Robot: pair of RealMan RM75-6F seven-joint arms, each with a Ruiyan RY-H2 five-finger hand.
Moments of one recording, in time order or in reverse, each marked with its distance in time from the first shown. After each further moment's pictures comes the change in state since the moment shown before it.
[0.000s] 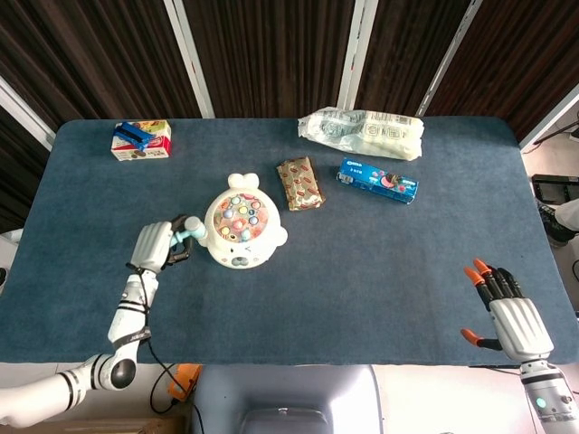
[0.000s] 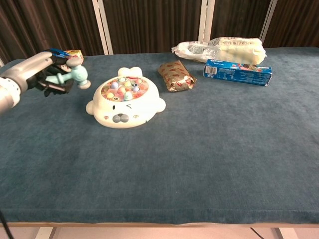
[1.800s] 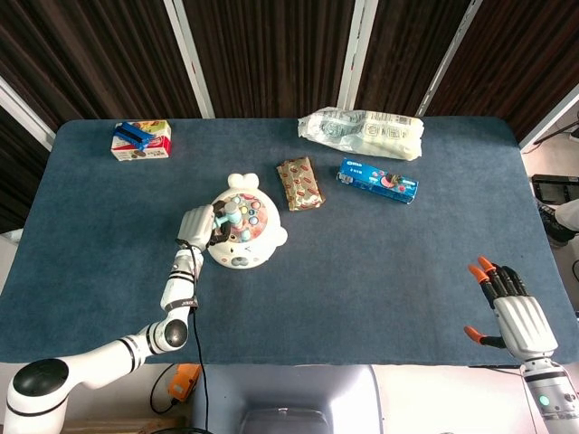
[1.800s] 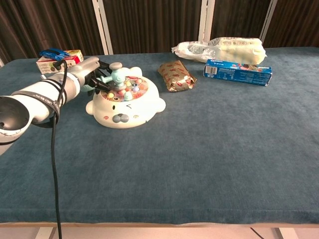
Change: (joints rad) left arm -0.275 -0.231 -0.177 0.286 -0.324 -0.236 0.203; right arm 0.000 0.008 0.009 0.008 0.019 0.000 0.021
